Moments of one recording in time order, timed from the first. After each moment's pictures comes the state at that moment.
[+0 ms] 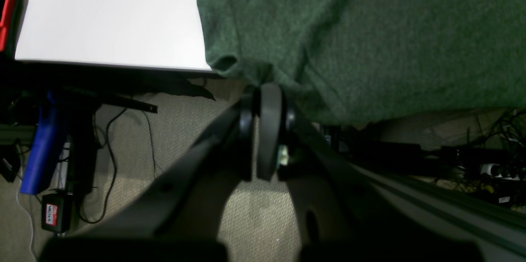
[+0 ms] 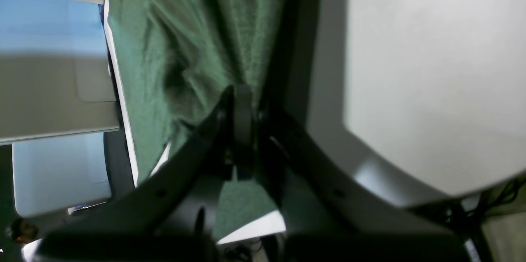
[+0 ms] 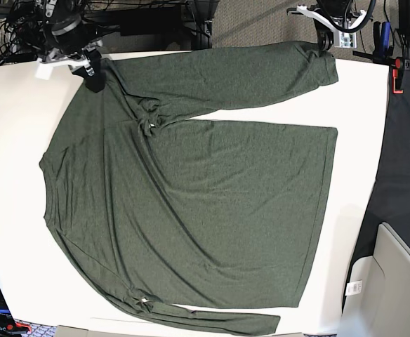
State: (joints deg) left arm 54.0 -6.6 -15.0 112.7 -11.2 -6.2 16.3; right arm -31.9 -4.9 33.3 102.4 62.5 14.5 -43.0
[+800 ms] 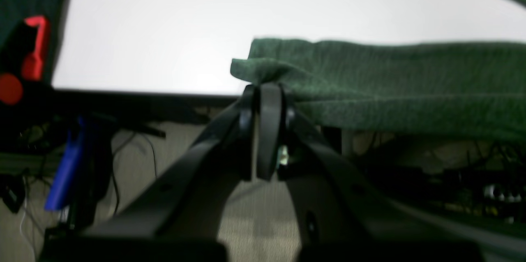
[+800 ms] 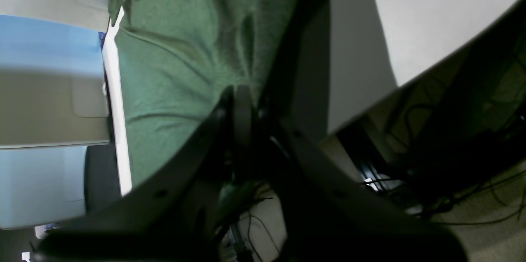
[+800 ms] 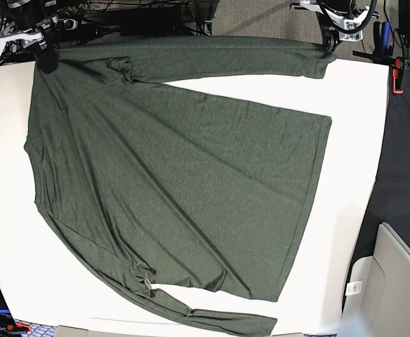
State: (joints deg) left arm 58.8 -7.1 -15.1 115.2 -11.2 -6.0 5.3; right arm -41.5 0.3 46.5 108.9 74.7 17.6 -46.9
